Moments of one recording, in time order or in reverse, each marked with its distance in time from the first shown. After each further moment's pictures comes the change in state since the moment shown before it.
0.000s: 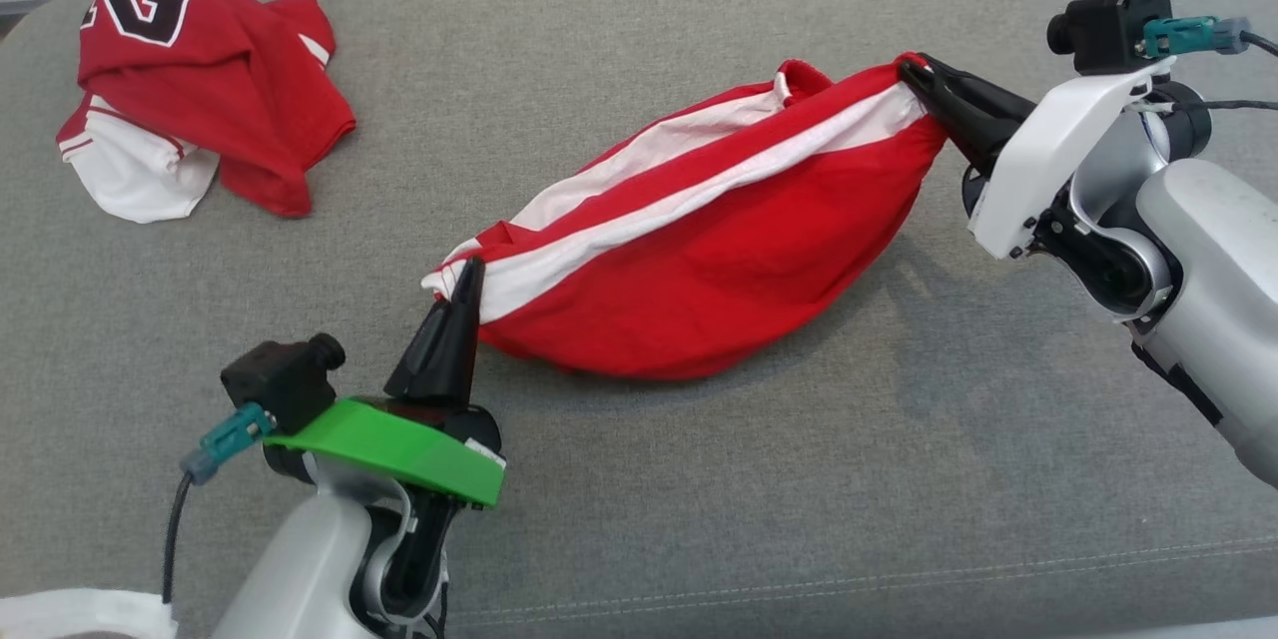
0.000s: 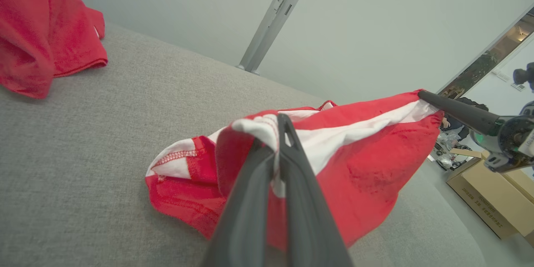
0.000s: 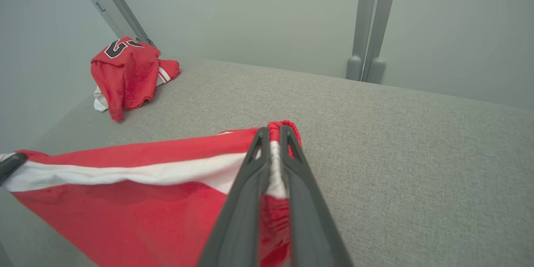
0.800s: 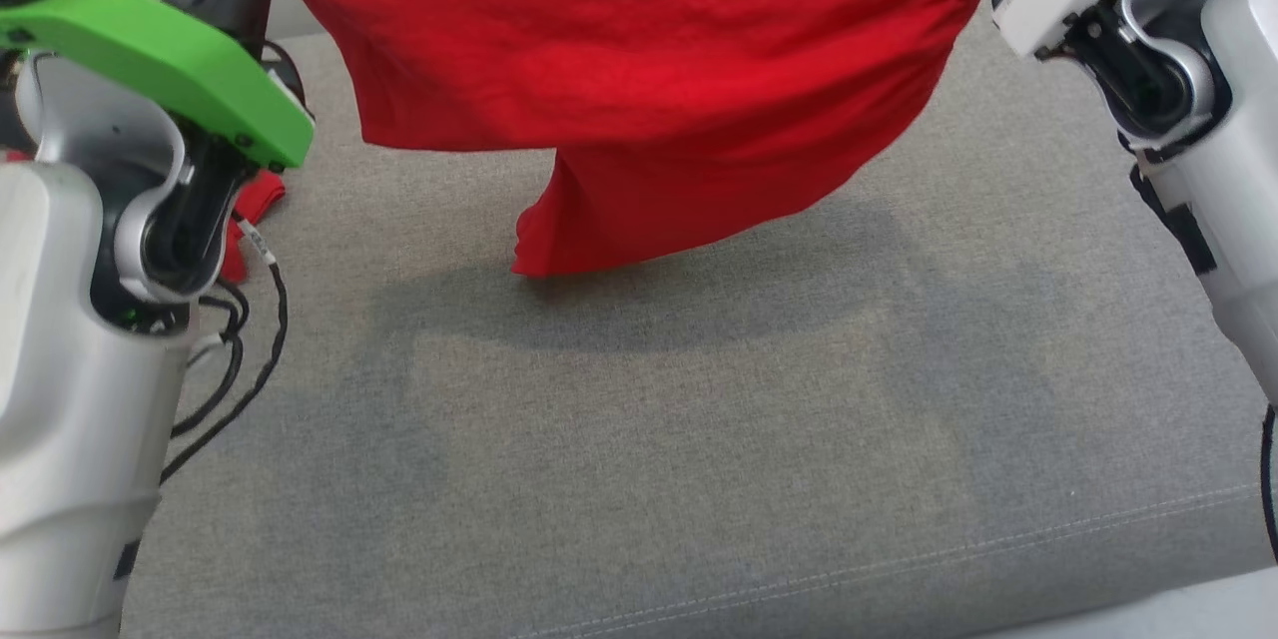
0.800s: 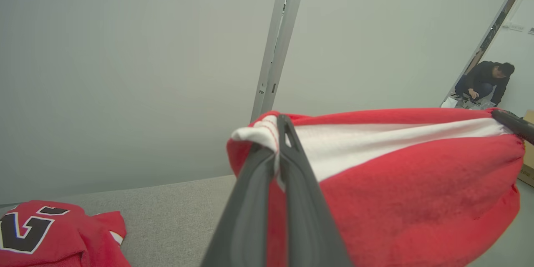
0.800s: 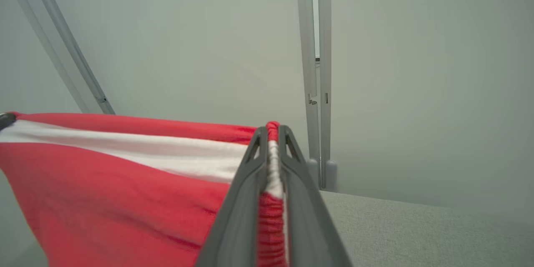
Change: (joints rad) left arm -0.492 0.208 0.096 -0.131 -0.004 0.212 0.508; right arm -0.147 0.140 -0.305 0.026 -0.134 0.001 0.054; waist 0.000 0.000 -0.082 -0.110
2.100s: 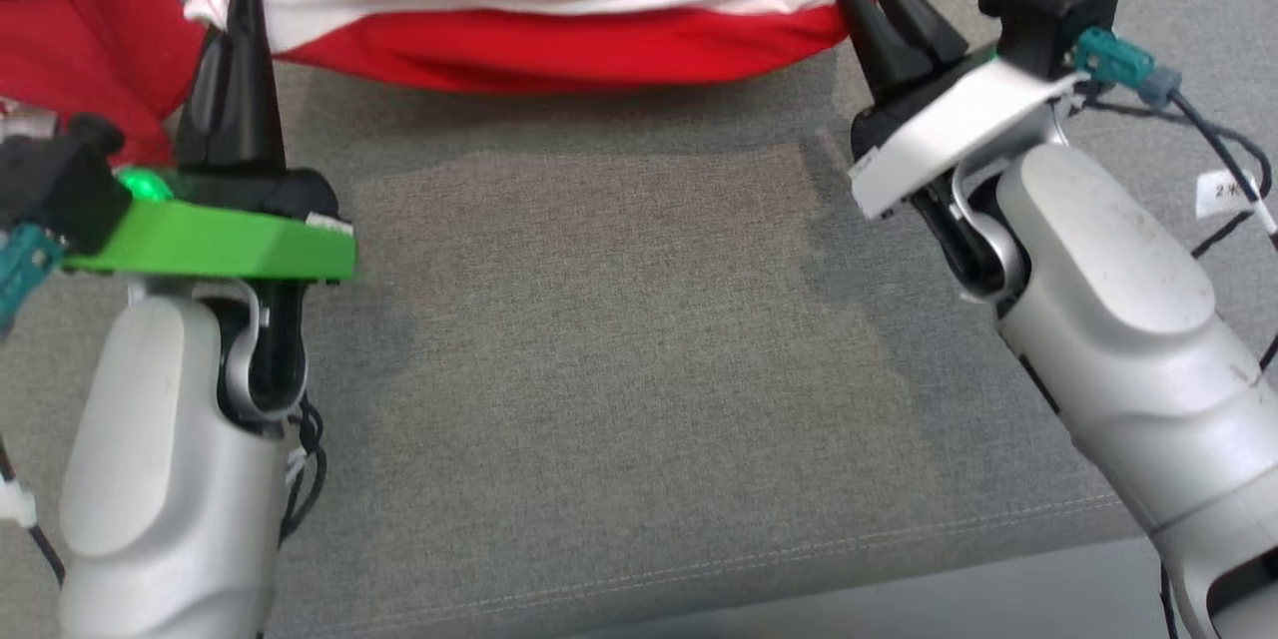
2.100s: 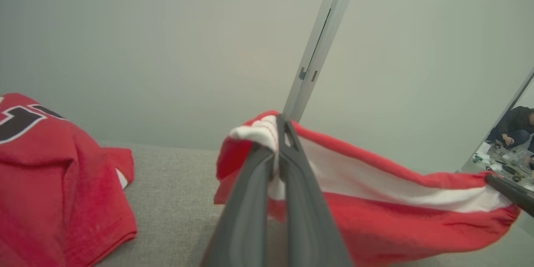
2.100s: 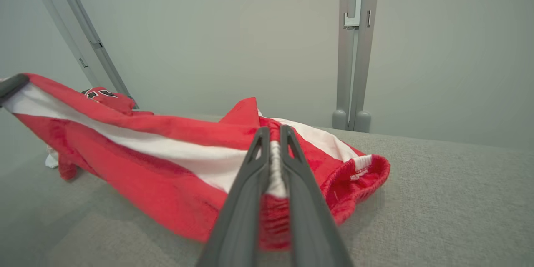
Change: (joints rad) left arm 0.161 -0.199 0.162 0.178 0.262 -0.234 -0.555; right arm 0.138 0.168 0.055 0.078 -0.272 -0.001 -0.398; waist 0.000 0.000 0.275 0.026
